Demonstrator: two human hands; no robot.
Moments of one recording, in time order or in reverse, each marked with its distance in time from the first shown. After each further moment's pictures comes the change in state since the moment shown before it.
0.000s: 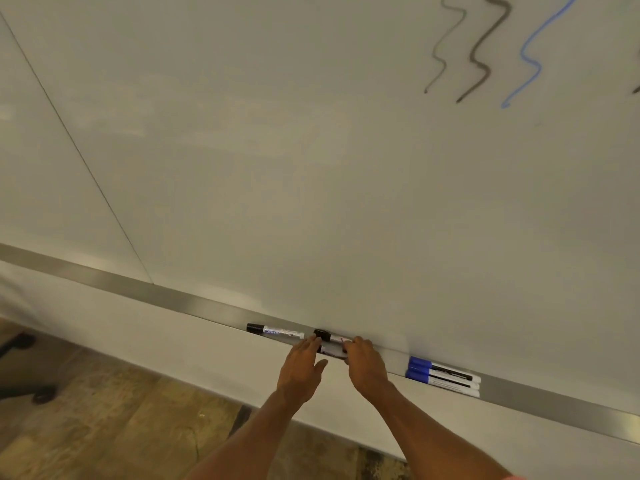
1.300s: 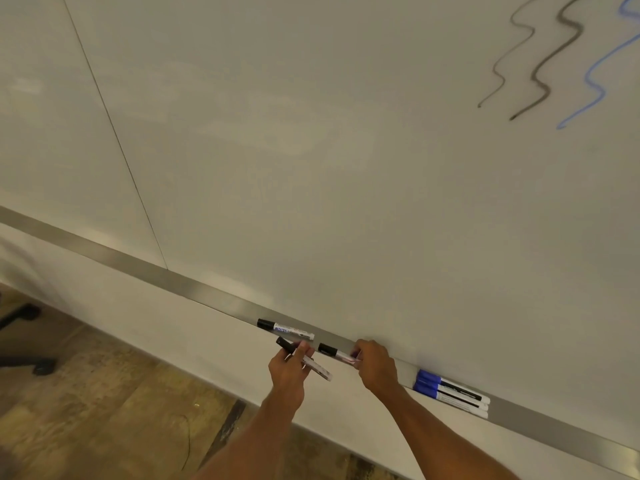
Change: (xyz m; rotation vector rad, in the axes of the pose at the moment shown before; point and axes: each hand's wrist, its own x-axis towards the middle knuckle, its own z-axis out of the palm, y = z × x) left_hand -0.001 -0.011 -0.015 -1.636 0.384 -0.811; right_hand 0.010 0.000 -0.014 0.133 -0.071 0.125
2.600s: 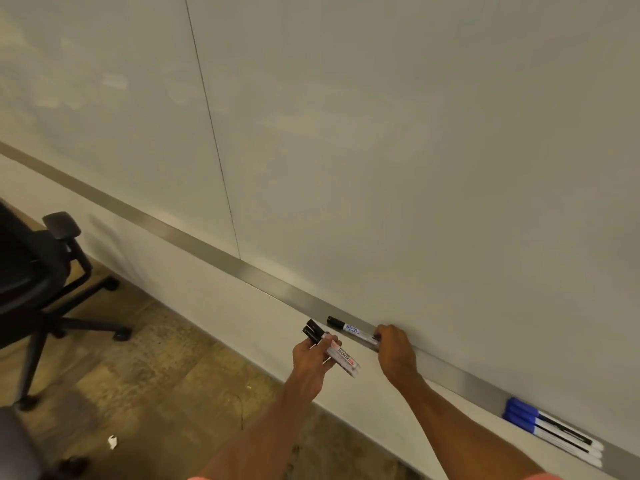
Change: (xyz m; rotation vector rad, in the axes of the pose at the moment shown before) left_hand 0.038 0.082 -0.067 0.105 -0.037 -0.026; right_hand 0.038 -0.107 0.044 0.005 0.061 -0.105
